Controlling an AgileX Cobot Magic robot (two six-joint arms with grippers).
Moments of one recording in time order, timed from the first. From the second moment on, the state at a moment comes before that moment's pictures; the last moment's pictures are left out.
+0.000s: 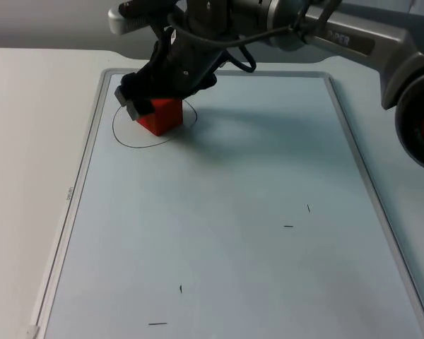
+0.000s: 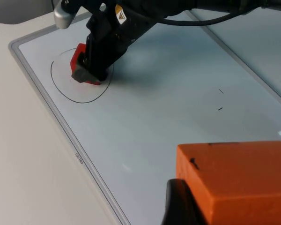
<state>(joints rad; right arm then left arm) 0.62 2.72 -2.49 0.02 0.79 -0.13 -0.64 0.72 -0.87 0.01 0.91 -0.11</state>
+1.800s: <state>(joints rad) 0.62 1.35 -2.49 0.26 1.22 -0.38 -0.34 2.08 -1.81 -0.29 0.96 0.49</state>
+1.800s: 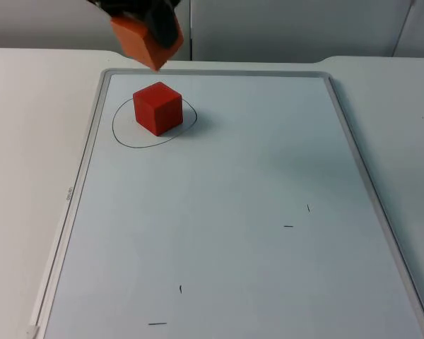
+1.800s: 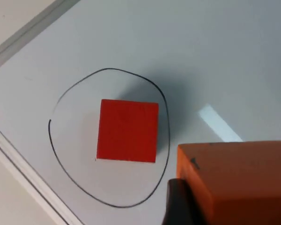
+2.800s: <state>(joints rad) 0.62 1.35 -2.49 0.23 1.23 -0.38 -0.27 2.49 -2.34 -0.26 1.21 0.44</state>
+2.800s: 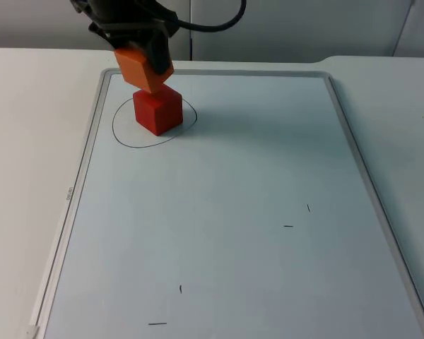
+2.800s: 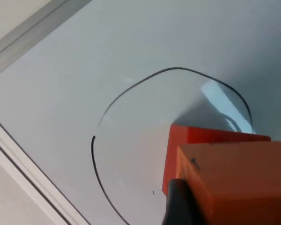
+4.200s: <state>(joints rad) 0.62 1.35 -2.49 0.21 1.23 -0.38 -0.28 2.38 -2.34 -0.29 1.19 0.41</state>
